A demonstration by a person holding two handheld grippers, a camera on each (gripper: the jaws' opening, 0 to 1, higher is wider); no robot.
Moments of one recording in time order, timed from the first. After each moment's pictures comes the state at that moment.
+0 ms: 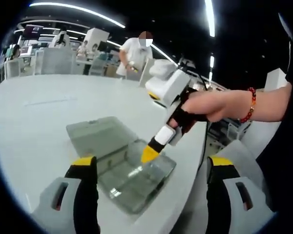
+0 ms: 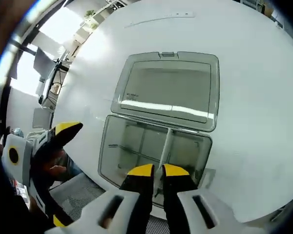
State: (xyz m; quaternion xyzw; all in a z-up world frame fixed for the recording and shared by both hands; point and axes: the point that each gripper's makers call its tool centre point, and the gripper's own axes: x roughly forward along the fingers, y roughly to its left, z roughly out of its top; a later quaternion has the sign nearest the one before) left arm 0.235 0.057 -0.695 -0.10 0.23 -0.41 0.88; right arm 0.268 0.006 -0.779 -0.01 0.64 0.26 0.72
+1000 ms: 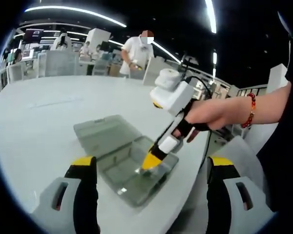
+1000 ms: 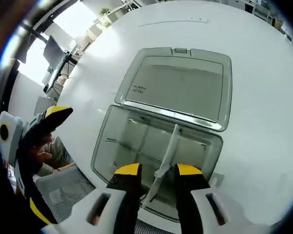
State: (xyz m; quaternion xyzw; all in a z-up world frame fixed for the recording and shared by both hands) left arm 0.225 0.072 -0.692 -0.08 0.23 -0.39 0.89; right arm 0.261 0.013 -0.795 -0.04 0.60 0.31 0.74
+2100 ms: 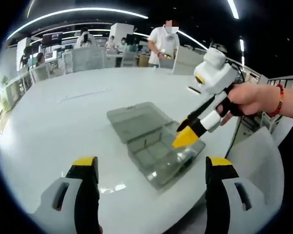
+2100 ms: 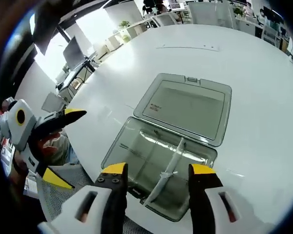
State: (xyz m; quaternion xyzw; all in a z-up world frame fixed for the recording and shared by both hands) left arm 0.222 0.113 -0.711 -0.01 0.29 -0.26 0.92; right arm 0.267 0.015 -0.764 -0.04 0.51 0.37 0.78
